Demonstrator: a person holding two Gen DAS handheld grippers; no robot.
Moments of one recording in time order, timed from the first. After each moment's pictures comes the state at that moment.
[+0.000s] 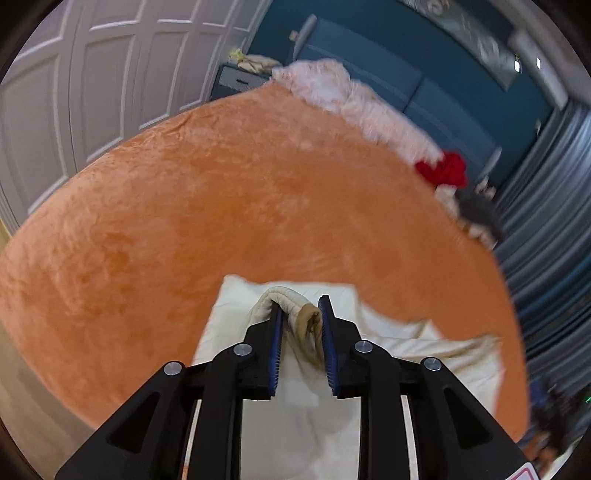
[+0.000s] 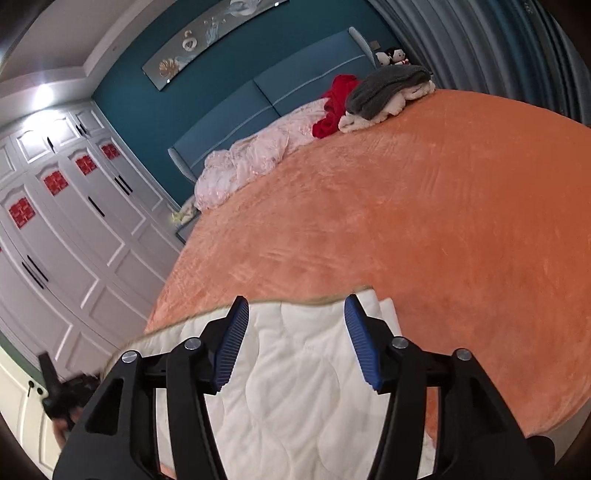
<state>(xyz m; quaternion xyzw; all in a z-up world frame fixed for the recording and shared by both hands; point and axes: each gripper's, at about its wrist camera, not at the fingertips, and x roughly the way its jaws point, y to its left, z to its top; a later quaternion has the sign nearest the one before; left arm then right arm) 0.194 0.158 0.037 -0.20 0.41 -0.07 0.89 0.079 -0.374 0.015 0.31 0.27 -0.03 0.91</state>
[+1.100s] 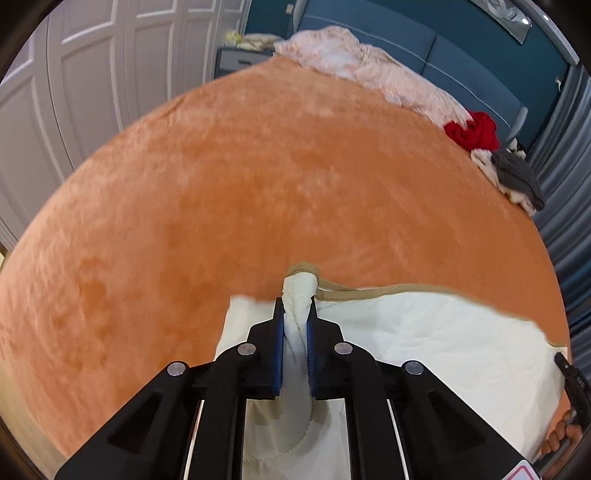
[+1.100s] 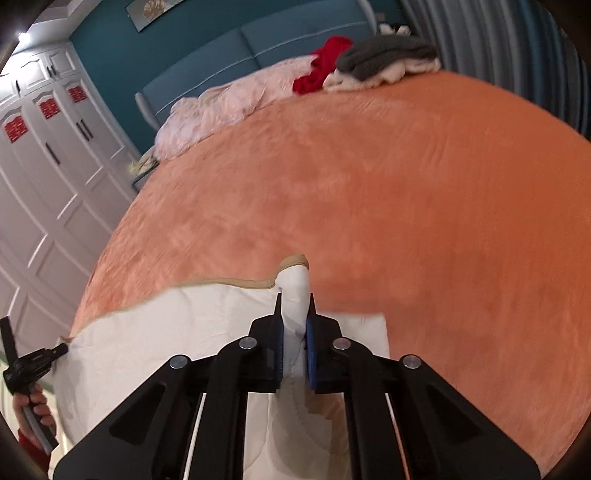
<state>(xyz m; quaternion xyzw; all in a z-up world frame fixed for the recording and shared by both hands) 0.282 0.123 -0.035 -0.11 0.47 -0.03 0.88 0.181 -0.372 -0.056 0.23 0.36 -0.08 0.90</state>
